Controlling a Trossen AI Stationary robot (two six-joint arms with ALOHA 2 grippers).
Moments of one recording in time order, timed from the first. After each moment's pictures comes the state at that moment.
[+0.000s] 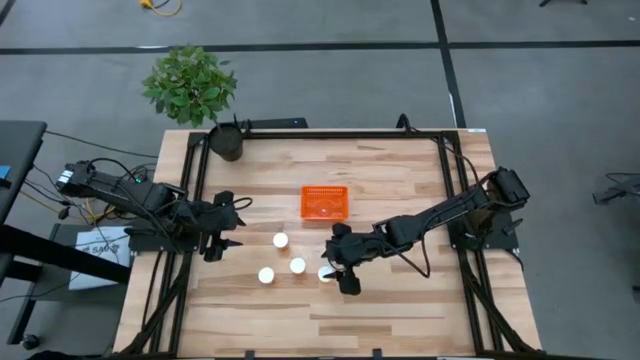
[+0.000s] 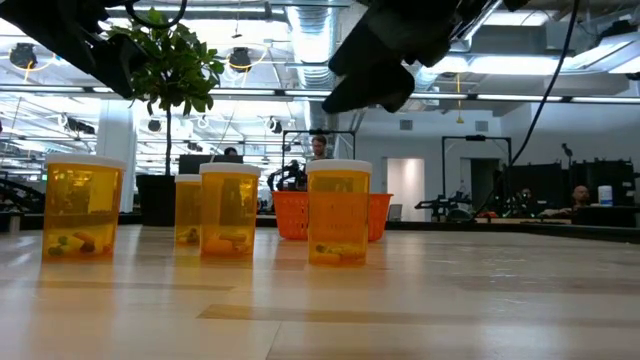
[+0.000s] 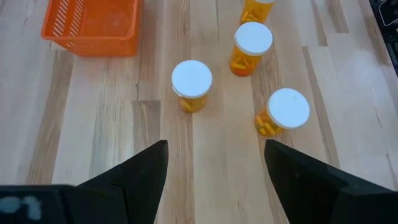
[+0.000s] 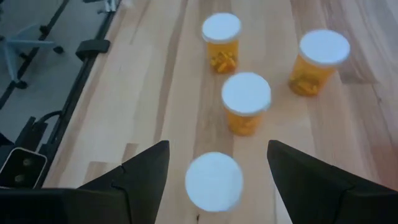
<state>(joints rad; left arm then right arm) -0.29 0.78 0.72 -0.80 -0.11 -0.23 0.32 1.72 1.11 -0.10 0.03 0.22</state>
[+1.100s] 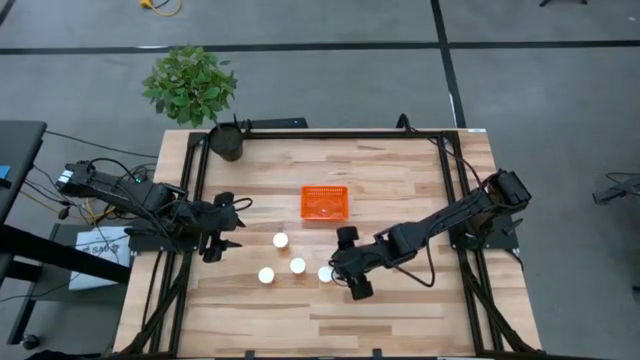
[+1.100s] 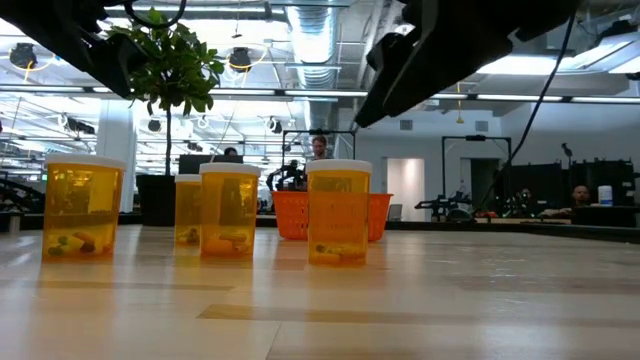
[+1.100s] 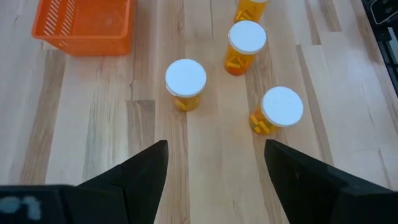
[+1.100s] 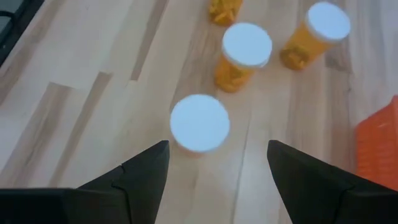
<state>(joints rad) -0.29 0.78 0.72 -0.80 -0.09 -0.23 0.39 1.72 1.15 -0.33 0.16 0.02</state>
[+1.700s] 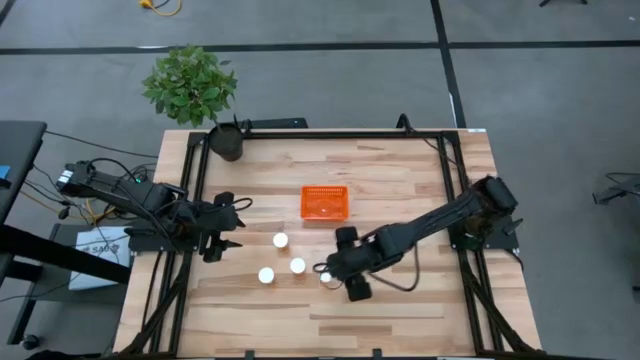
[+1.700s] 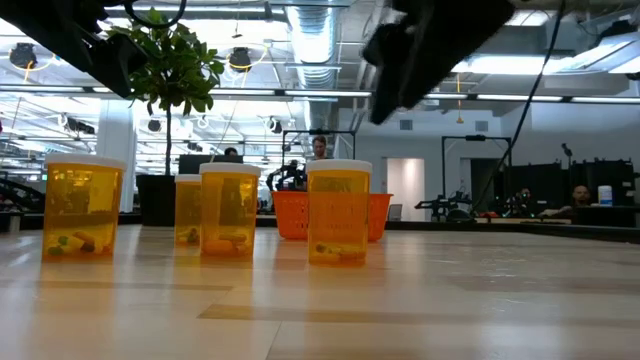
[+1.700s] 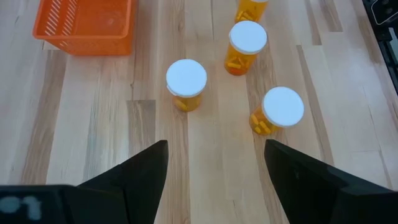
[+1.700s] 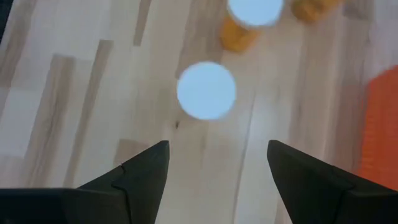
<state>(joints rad) -0.29 0.78 0.72 -0.80 -0.09 -0.23 0.39 1.85 1.45 -0.74 0.11 0.09</state>
